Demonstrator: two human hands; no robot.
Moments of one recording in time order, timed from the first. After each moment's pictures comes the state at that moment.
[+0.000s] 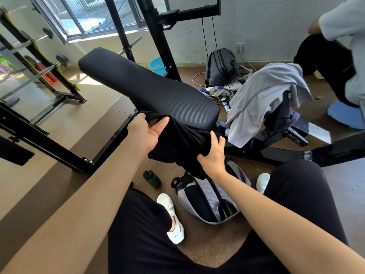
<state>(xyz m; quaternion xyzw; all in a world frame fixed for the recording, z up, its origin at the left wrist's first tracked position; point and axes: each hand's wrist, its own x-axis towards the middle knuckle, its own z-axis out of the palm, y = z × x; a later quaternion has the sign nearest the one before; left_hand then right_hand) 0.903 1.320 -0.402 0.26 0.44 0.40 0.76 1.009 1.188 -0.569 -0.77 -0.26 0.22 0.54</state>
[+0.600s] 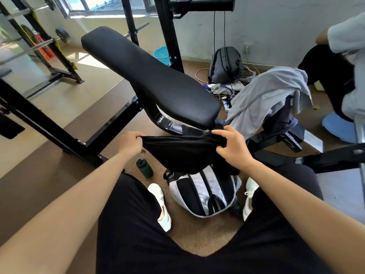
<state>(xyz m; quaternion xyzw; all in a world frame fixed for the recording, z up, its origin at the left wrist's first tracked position) 0.822 1.372 -0.511 0.76 0.57 0.12 0.28 1.068 1.142 -0.542 -0.77 -0.49 0.09 0.39</state>
